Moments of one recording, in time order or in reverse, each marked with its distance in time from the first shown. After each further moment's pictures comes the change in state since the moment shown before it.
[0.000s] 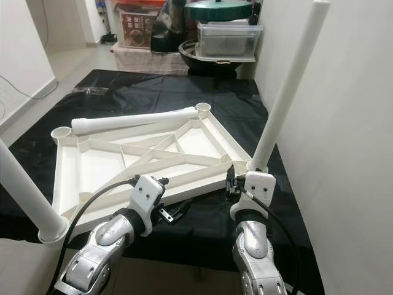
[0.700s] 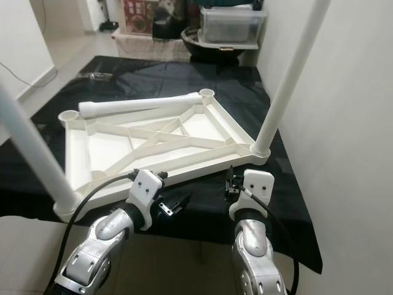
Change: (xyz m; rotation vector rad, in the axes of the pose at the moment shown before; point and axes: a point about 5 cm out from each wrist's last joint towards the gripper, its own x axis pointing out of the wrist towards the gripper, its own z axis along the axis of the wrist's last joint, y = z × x) left arm 0.000 0.001 0.000 0.004 0.002 0.005; right arm -0.006 0.003 -0.002 0.011 0.046 0.004
